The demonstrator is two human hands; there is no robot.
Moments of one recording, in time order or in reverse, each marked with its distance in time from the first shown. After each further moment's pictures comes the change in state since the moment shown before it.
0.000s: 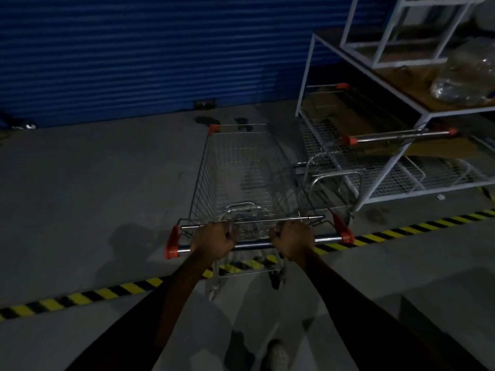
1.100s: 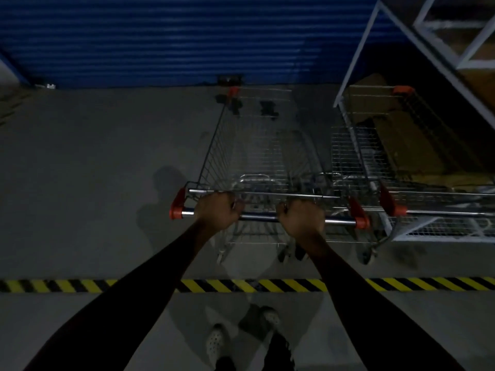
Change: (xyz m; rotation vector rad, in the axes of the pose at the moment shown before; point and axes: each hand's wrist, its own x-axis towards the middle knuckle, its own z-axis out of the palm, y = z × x) left_hand 0.331 0.057 0.009 0.104 0.185 -0.065; right_hand 0.343 0.080 -0.022 0.014 0.024 -0.039
